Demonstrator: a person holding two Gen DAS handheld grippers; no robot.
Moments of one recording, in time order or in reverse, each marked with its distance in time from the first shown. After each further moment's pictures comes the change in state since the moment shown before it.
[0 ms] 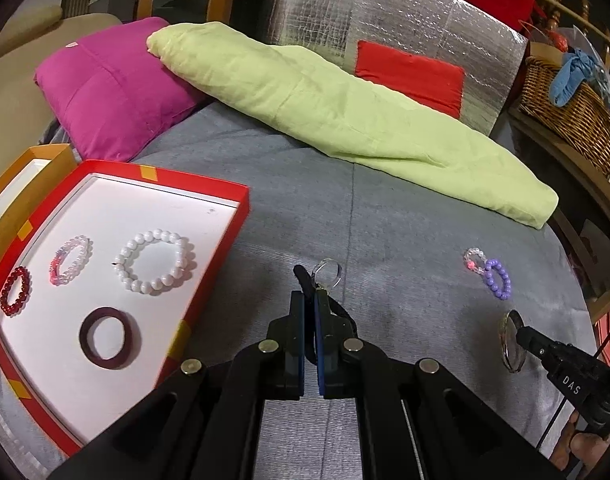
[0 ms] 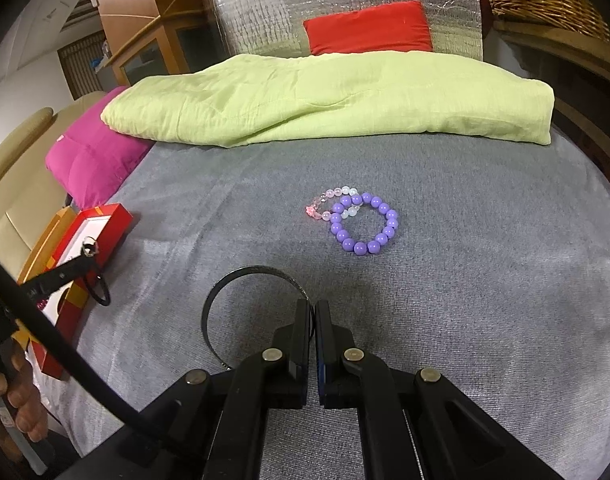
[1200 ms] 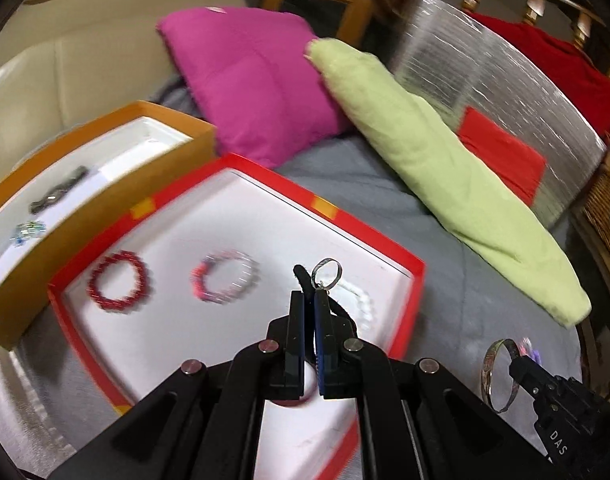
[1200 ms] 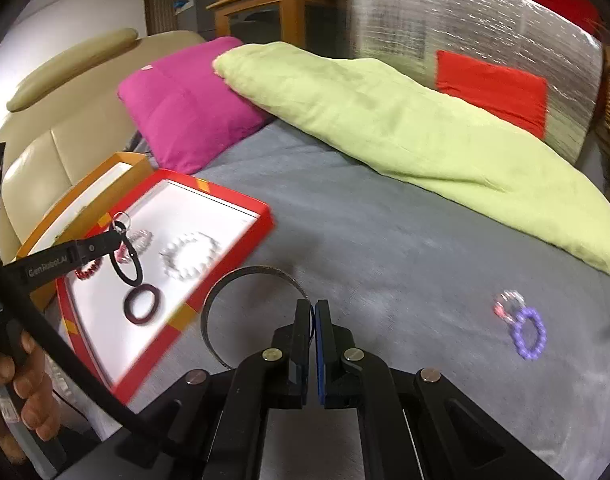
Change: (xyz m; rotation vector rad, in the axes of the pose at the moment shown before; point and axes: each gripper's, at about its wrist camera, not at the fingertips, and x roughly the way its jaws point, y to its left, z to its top) left arm -0.038 0.147 0.024 -0.321 -0.069 0.145; right arm 0.015 0.205 0.041 -0.330 0.010 0.077
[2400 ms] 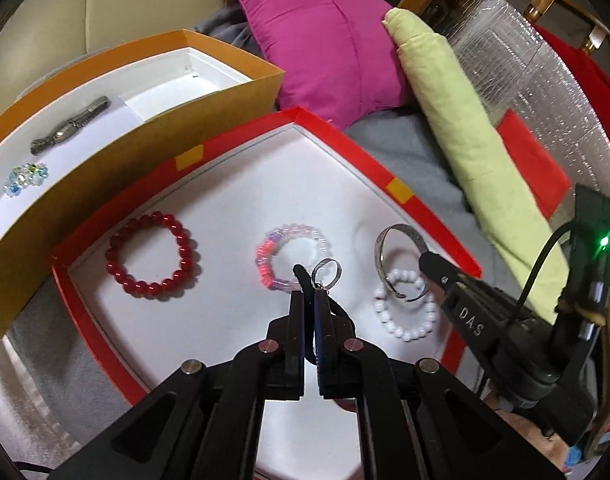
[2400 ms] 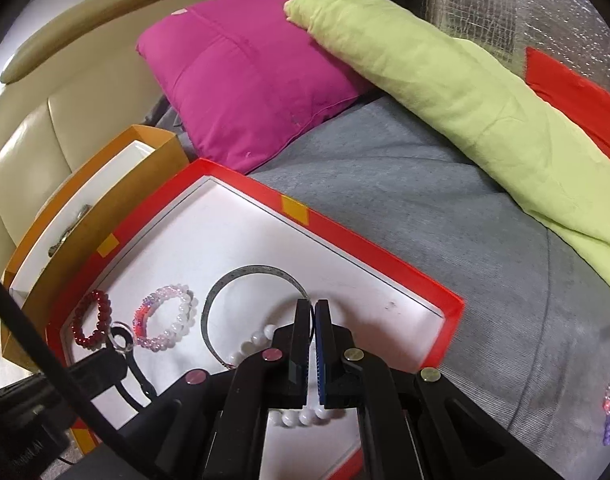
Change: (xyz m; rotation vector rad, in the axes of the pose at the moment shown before) left arm 0.037 0.062 0.010 -0.141 0.180 -0.003; right arm 0.132 0.110 0.069 -0.080 0.117 0.096
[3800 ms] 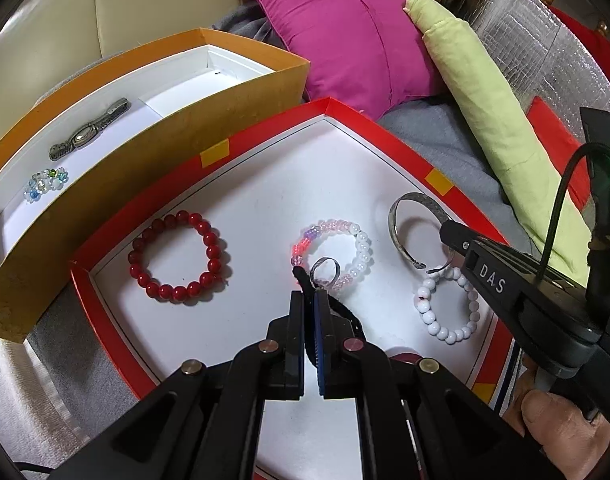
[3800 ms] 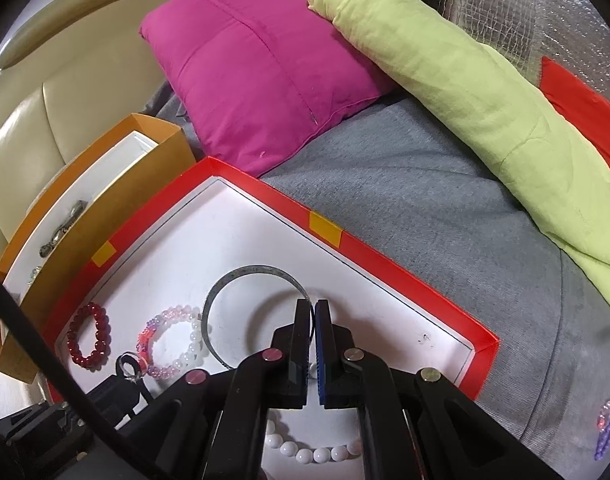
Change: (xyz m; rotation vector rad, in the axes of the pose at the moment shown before) left arm 0.012 0.003 -0.001 0.018 0.010 0.121; right arm 0.019 0.018 0.015 -0.031 0.032 -0.029
